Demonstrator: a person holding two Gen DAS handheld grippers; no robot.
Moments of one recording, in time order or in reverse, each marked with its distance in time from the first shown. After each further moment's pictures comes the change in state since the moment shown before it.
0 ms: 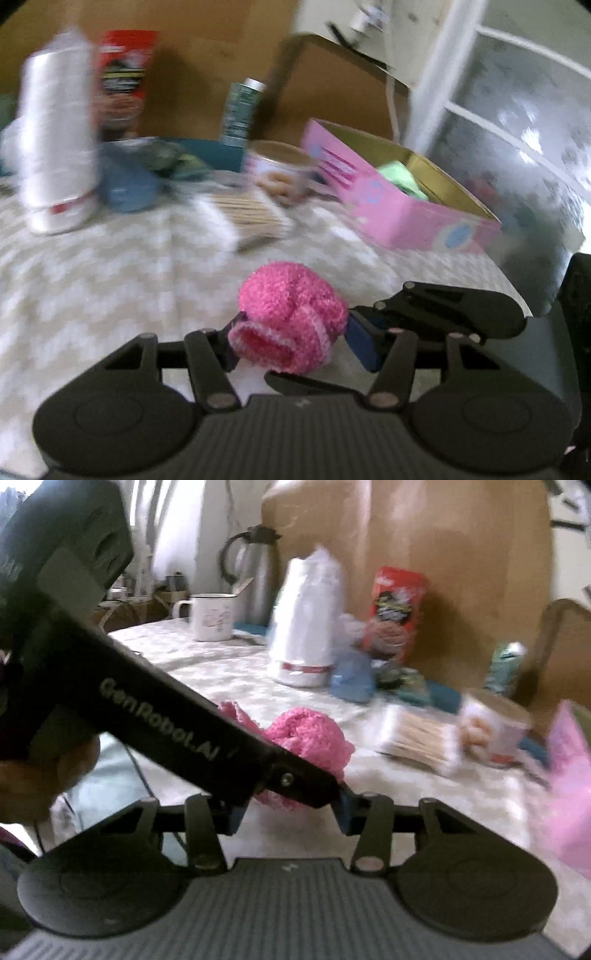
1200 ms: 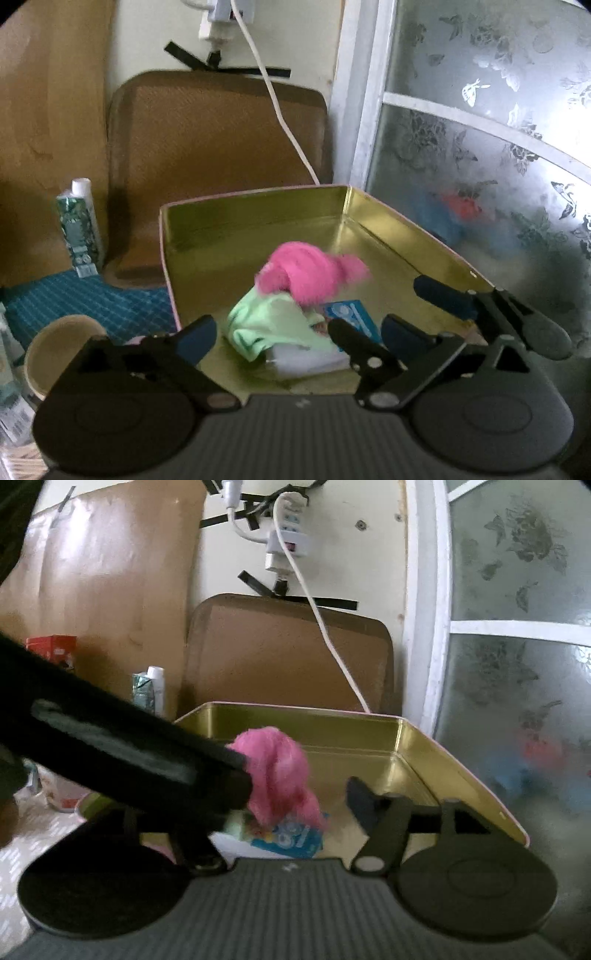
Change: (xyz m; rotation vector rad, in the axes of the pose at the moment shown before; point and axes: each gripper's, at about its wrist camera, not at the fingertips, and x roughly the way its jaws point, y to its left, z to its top) left arm 0.155 -0.158 0.142 0.237 -0.075 0.011; right arm -0.072 -0.231 -0.029 0.326 -0.176 -0.694
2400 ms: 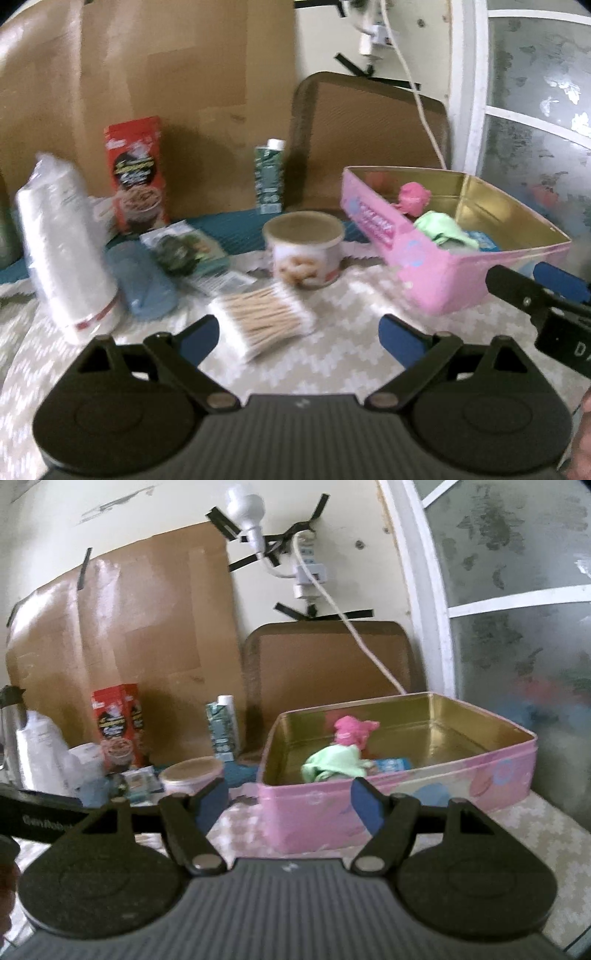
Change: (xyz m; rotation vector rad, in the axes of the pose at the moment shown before) left arm -0.135 0.089 -0.111 -0.111 -0.030 0.324; right arm -0.088 0.101 -0.011 0.192 -0.018 0.068
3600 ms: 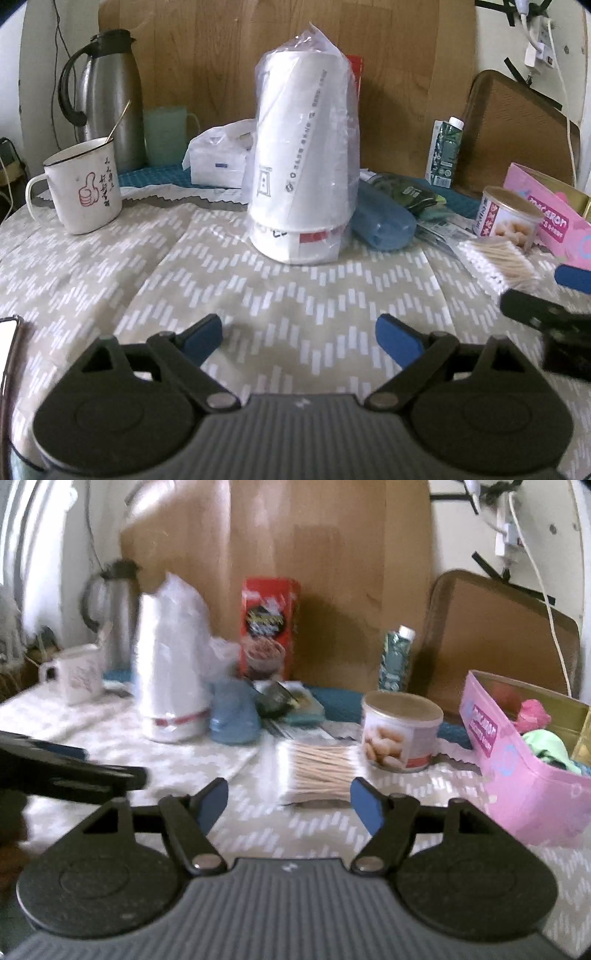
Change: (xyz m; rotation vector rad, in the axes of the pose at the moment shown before) left arm -0.011 0.151 -0.053 -0.214 0.059 0.236; right arm 0.074 0.151 -0.034 -0.296 0.232 0.233
